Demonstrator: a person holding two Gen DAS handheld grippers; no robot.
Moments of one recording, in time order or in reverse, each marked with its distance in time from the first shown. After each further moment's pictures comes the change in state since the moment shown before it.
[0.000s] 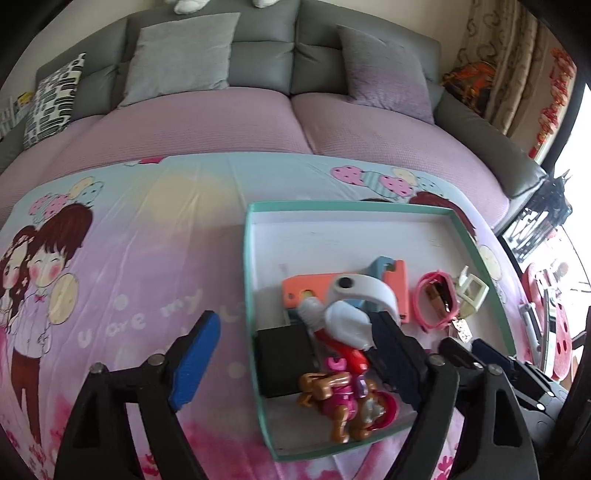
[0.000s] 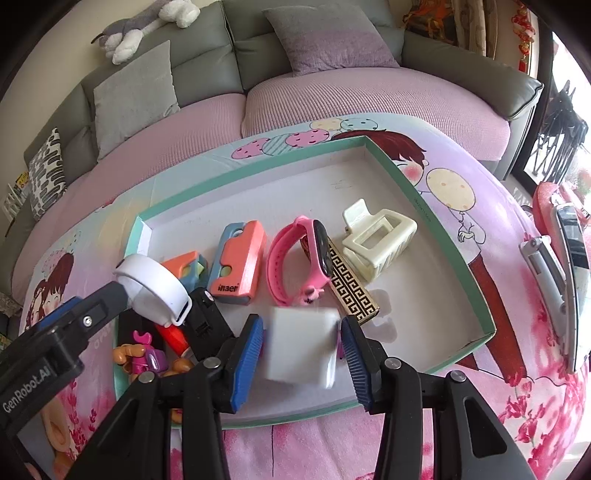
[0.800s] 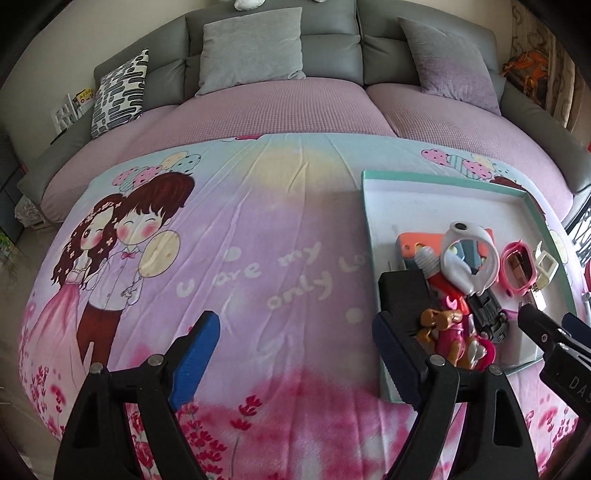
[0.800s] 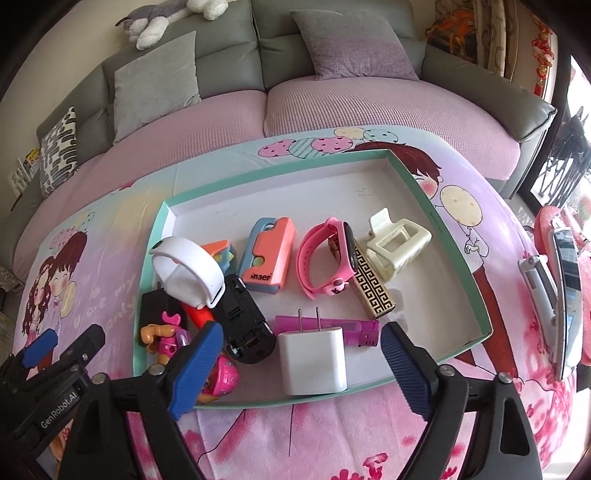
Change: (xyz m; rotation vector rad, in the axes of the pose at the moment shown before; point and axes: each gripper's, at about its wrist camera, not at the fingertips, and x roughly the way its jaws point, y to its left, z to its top) left arm -0.024 0.040 -0.039 -0.044 0.034 0.297; right arm -0.018 0.023 -0.006 -0.087 -0.002 0.010
